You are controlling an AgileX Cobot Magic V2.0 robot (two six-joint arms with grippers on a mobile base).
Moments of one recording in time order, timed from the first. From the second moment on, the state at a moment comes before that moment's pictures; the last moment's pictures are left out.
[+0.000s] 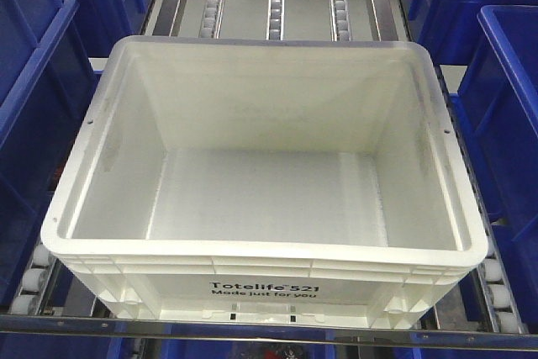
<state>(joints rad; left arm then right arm) -0.13 0.12 -0.34 -0.05 0.30 0.00 0.22 0.01 -0.19 0.21 0.17 -0.08</state>
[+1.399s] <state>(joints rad) -0.13 0.86 -0.75 -0.74 0.43 0.49 0.22 0.83 -0.75 0.32 0.45 -0.13</state>
